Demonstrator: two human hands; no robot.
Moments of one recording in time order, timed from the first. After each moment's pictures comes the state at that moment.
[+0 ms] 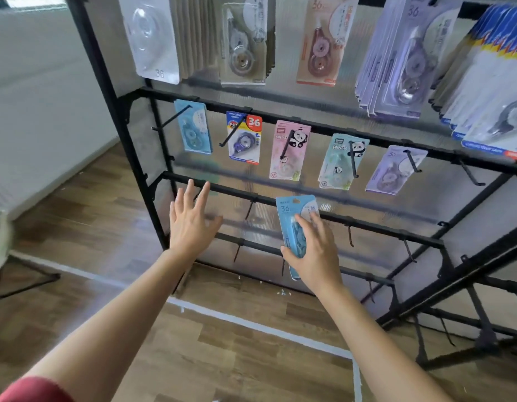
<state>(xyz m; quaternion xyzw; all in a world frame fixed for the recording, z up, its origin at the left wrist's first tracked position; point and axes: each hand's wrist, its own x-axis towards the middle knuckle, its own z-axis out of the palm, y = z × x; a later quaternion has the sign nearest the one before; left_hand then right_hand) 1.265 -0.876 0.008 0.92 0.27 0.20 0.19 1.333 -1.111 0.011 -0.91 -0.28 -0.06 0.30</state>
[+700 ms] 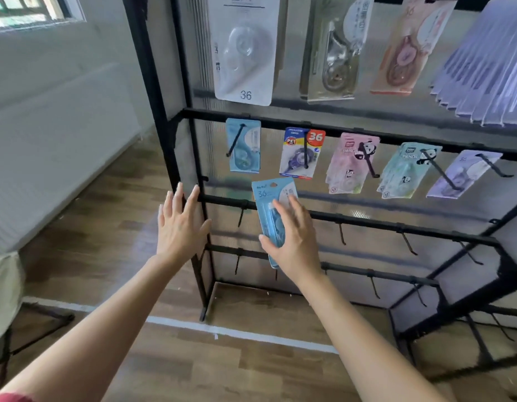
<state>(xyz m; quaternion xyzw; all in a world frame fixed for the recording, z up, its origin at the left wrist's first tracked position) 1.239 -0.661 0.002 0.94 0.22 0.18 0.17 1.295 -0.878 0.015 -0.88 -0.29 -0.14 0.35</state>
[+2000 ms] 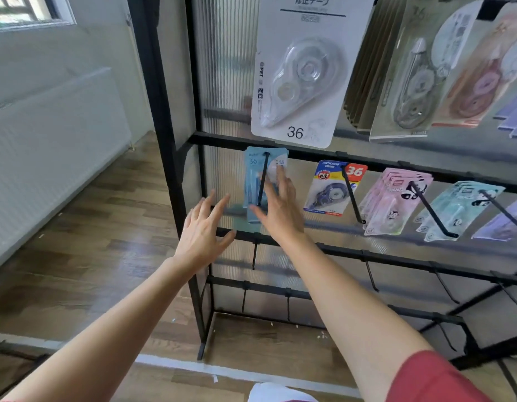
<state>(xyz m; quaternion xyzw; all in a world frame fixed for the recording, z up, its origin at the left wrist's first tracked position) 1.349 -0.582 -0.012 0.96 0.10 0.16 0.21 1.457 -0.727 0.009 -0.92 -0.30 -0.13 0.21</state>
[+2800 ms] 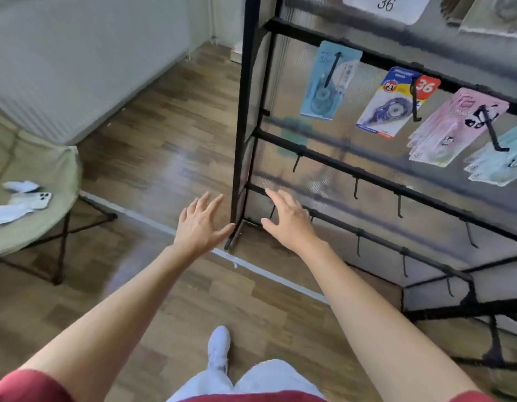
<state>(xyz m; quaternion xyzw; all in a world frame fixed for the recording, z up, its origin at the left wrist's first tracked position) 1.119 -0.636 -0.081 0.93 0.29 -0.01 0.23 1.248 -0.792 -0.050 -0.90 -0.37 0.18 0.17</state>
